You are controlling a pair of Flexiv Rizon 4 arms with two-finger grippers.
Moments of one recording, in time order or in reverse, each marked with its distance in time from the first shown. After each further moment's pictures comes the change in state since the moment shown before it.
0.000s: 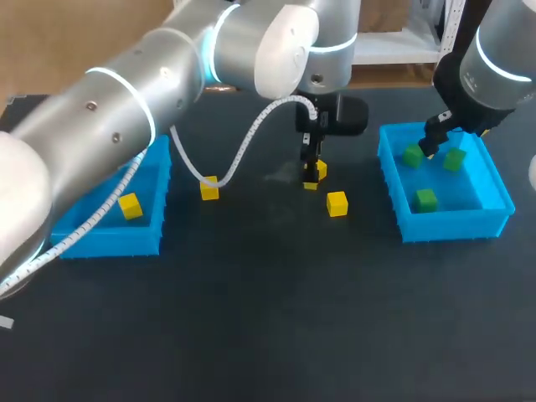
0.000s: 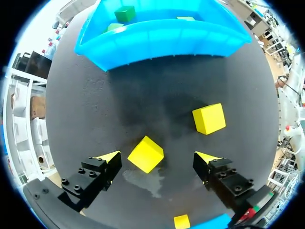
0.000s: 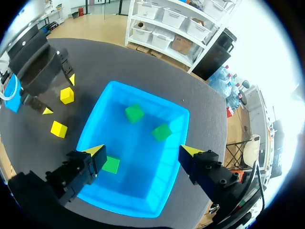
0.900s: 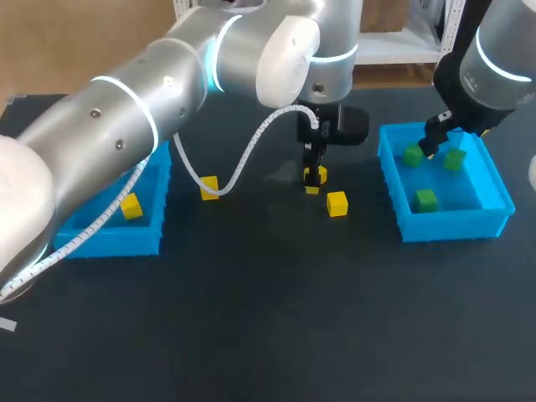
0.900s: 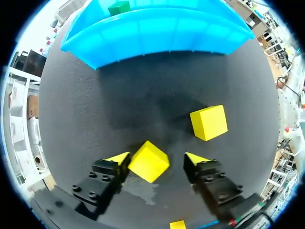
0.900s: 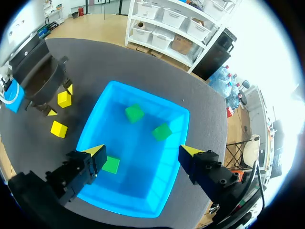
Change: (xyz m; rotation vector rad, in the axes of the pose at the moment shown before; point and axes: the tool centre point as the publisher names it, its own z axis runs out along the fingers) left arm -0.003 -0.007 0.015 0.024 -0.003 -0.008; right arm 0.000 0.000 0.000 0.000 0.000 0.000
